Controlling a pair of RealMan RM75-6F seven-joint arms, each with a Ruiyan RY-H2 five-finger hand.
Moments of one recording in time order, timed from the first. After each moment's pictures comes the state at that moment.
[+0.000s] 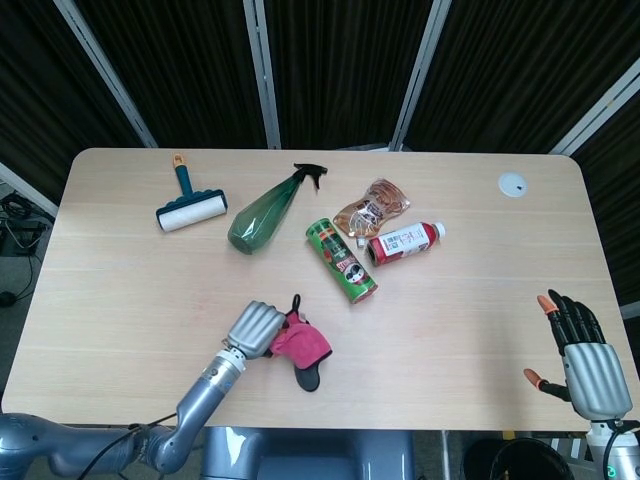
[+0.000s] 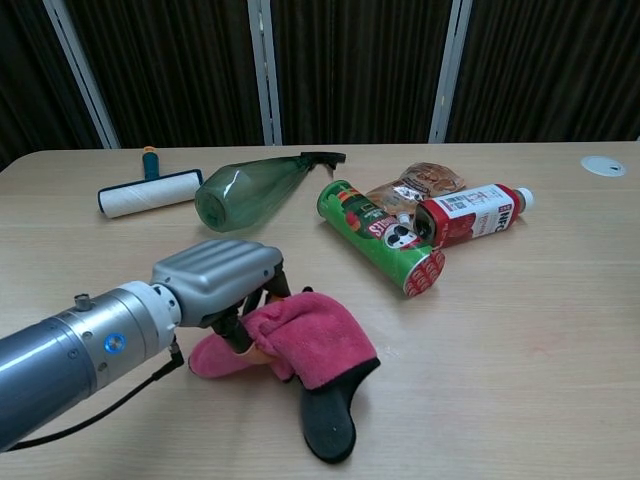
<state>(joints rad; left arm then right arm) -0.71 -1.84 -0.09 -1.49 1.10 1.02 0.60 0.04 -1.12 0.03 -1.65 -1.60 1.55 0.02</state>
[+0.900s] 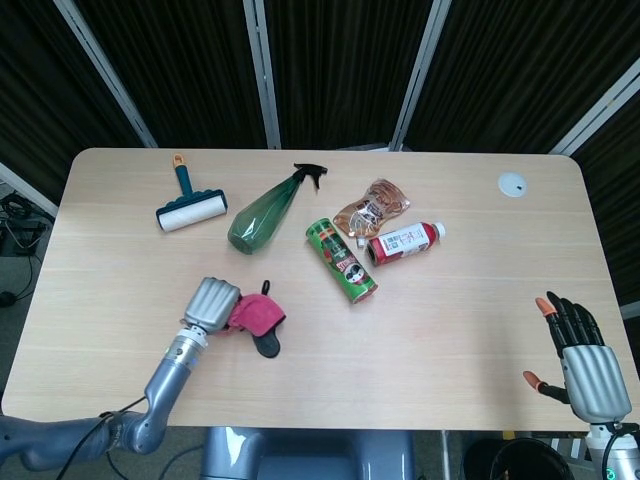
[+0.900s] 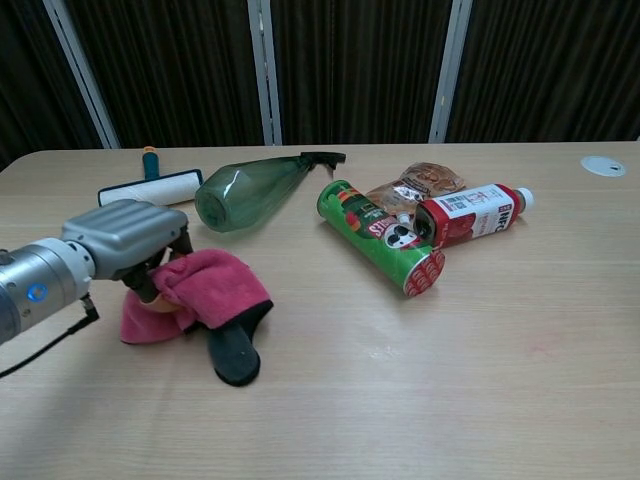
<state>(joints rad) -0.68 -1.70 -0.10 -1.41 1.02 1.06 0.66 0.04 -1.12 0.02 -1.66 -1.61 1.55 0.00</state>
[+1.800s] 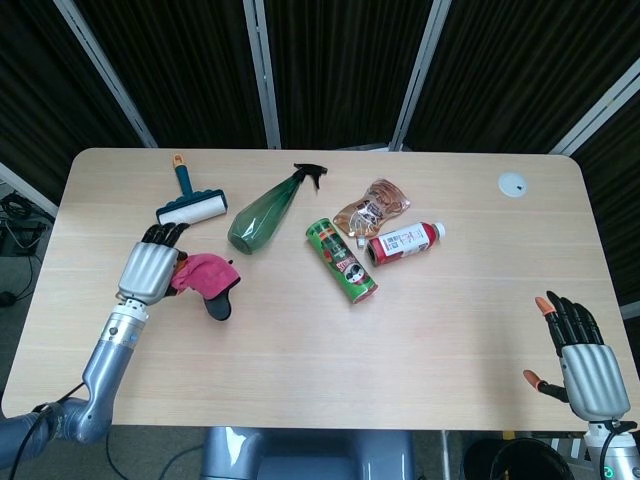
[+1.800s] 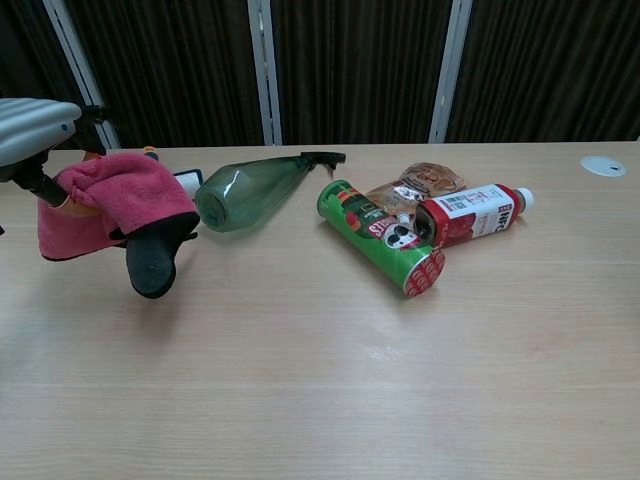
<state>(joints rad) -0.61 -1.45 -0.15 -1.51 1.15 1.17 0.46 0.04 -1.13 0.02 -1.65 -1.60 1.54 -0.02</state>
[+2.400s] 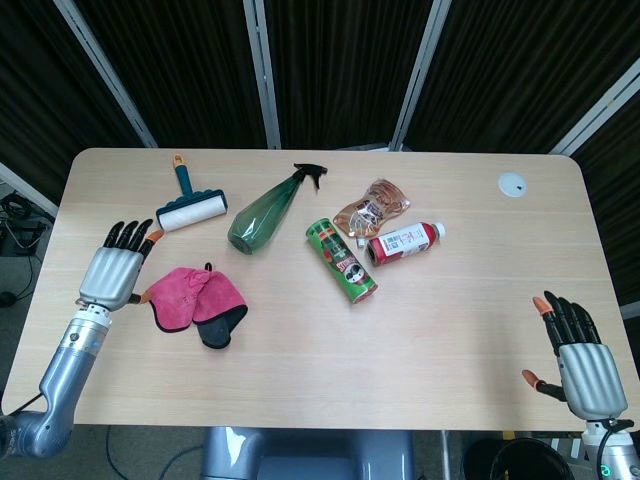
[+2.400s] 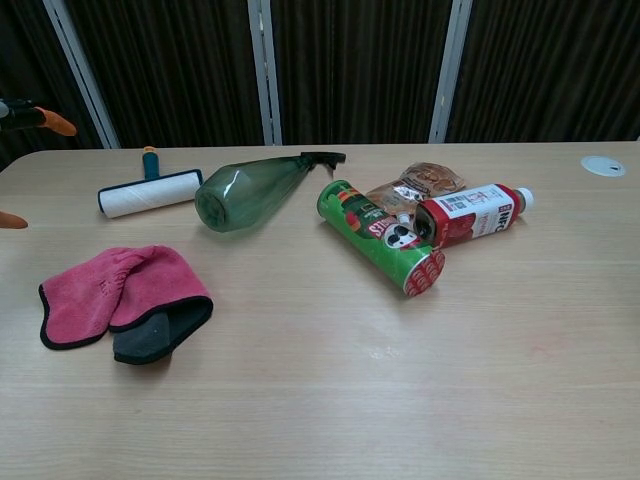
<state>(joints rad) -0.55 -1.26 -0.12 -1.63 1.09 1.13 0.47 0.04 -1.13 0.02 -1.65 -1.60 1.53 -0.03</state>
